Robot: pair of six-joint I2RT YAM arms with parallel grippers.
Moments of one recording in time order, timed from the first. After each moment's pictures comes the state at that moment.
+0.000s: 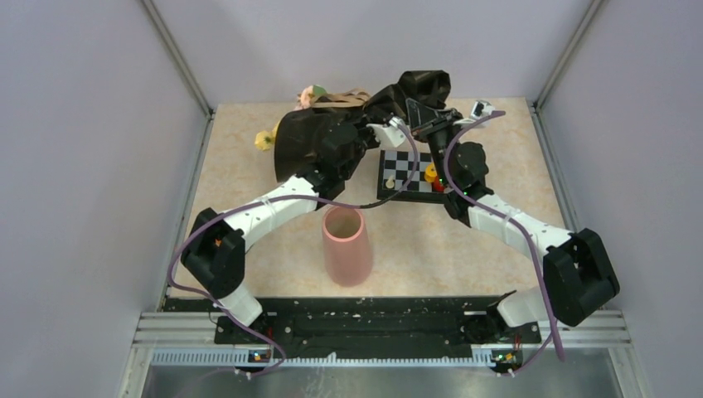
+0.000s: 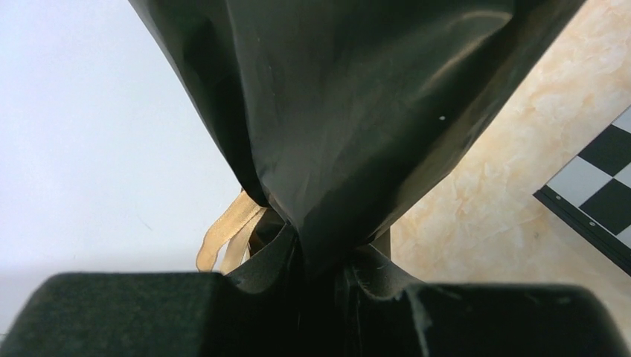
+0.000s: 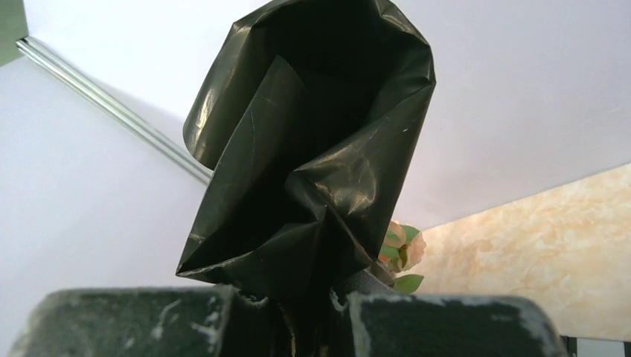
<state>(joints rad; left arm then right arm) -0.72 1.65 1.27 0.35 -0.31 0.92 0.56 1.39 0.90 0.87 0.29 0.81</state>
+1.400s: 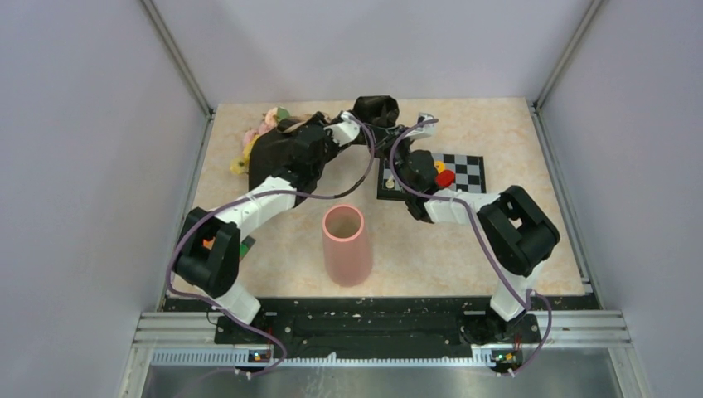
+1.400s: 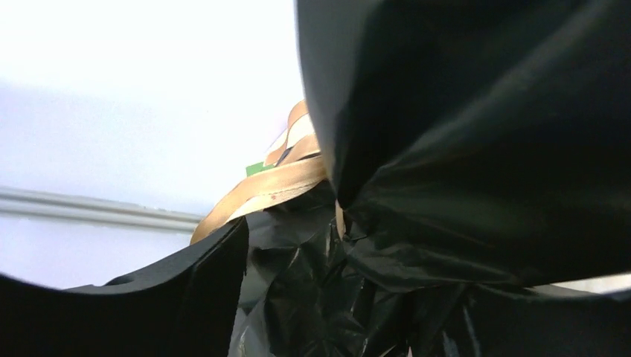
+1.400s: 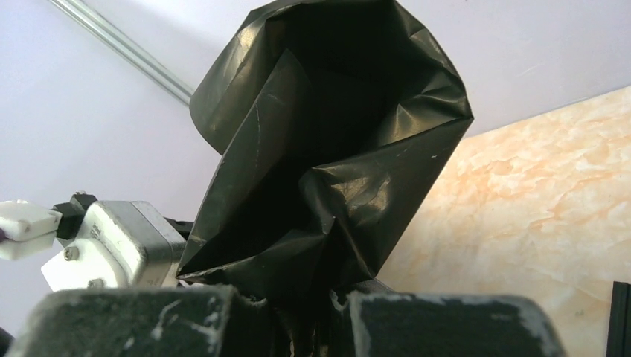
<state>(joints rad) -0.49 1.62 1.12 0.27 -0.33 0.71 0.66 1.80 0.99 1.08 0.24 0.76</state>
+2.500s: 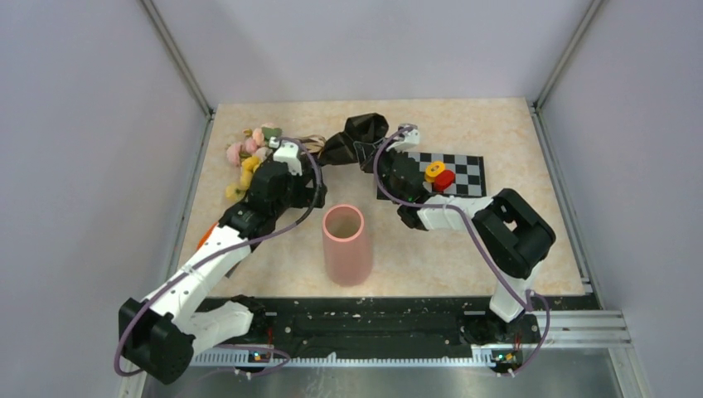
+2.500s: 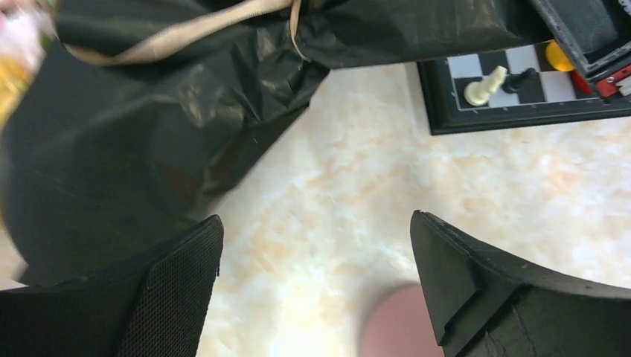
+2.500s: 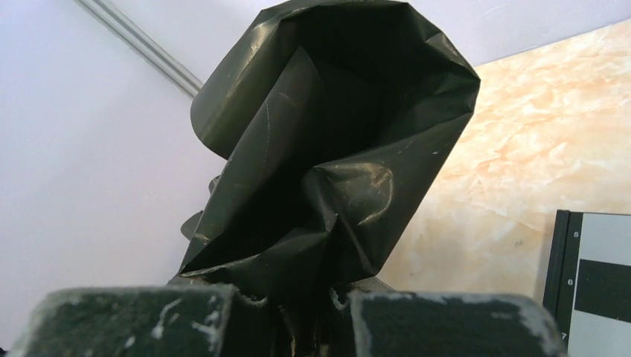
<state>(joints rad) -0.46 1.08 0.87 -0.27 -0.12 -0.21 0.75 1.81 0.99 0.93 0.33 0.63</state>
